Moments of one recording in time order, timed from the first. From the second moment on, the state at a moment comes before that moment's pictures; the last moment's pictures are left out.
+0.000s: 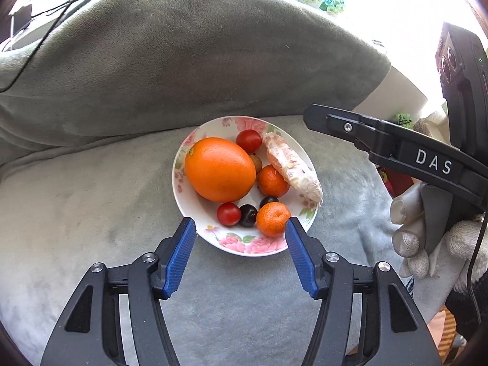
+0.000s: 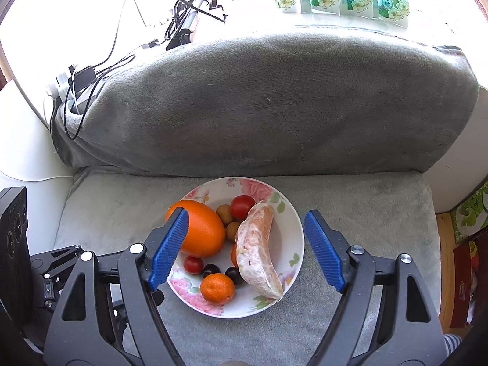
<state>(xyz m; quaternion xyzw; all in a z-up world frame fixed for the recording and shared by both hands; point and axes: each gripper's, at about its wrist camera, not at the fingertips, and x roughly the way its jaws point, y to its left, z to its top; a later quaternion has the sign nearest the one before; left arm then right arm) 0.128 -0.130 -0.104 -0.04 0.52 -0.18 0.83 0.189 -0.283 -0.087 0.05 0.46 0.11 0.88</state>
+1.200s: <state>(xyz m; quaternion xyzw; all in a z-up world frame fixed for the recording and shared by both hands) 0.083 -0.119 -0.039 -0.01 0.48 -0.13 0.87 0.093 -0.296 -0.039 0.05 0.42 0.06 0.90</state>
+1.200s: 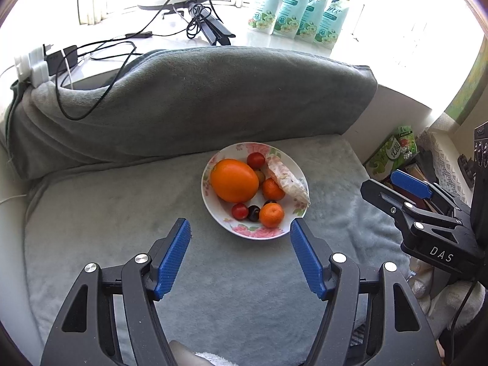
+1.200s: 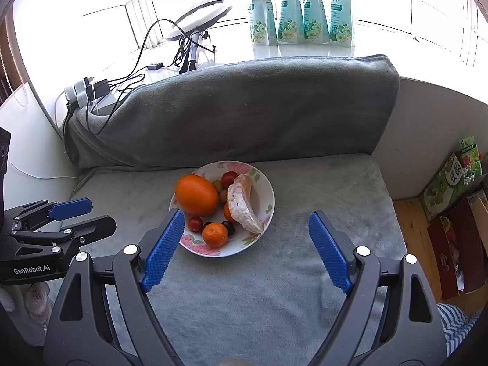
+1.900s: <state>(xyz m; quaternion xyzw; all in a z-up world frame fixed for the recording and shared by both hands) 0.076 -0.117 -0.030 -0.02 0.47 -0.12 0.87 0.086 -0.293 -0.040 0.05 0.42 0.06 0.90</state>
